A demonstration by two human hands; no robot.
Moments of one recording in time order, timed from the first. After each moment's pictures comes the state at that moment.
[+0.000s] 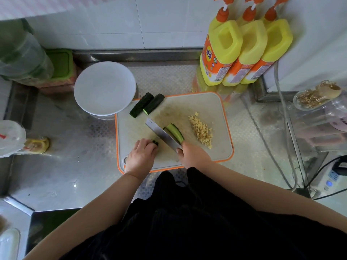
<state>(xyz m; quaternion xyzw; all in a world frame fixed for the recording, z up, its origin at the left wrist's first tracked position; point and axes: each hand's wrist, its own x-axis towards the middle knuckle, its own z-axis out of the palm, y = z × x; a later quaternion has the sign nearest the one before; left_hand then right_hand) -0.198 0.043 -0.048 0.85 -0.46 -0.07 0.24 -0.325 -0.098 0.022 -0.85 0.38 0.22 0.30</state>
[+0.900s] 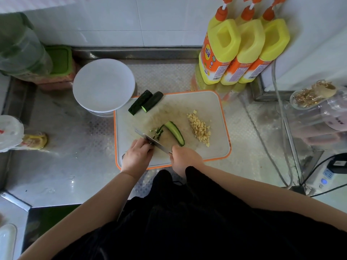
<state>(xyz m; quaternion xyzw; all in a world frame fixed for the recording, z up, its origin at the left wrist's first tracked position) -0.196 0.053 -0.062 0.84 -0.47 -0.05 0.26 -0.324 -0.074 0.031 -0.89 0.32 0.24 0.24</state>
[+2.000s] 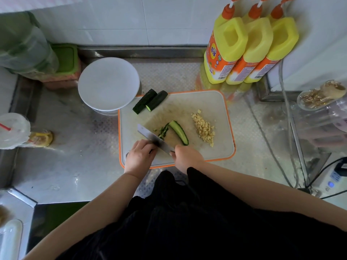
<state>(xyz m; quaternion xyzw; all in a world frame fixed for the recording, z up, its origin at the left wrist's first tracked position) -0.194 0.061 -0.071 0.84 -0.46 -0.05 0.28 -0.316 -0.076 0.022 -0.87 0.32 0.25 0.27</state>
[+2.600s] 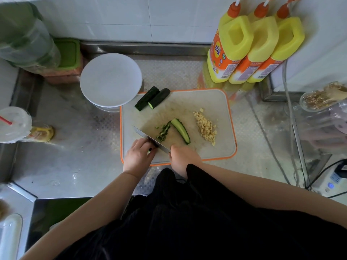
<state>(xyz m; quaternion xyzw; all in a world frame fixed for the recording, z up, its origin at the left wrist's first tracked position) -0.194 0.068 -0.069 0.85 -0.44 -0.07 0.29 -0.311 -0.061 0.027 -0.89 0.28 0.26 0.23</state>
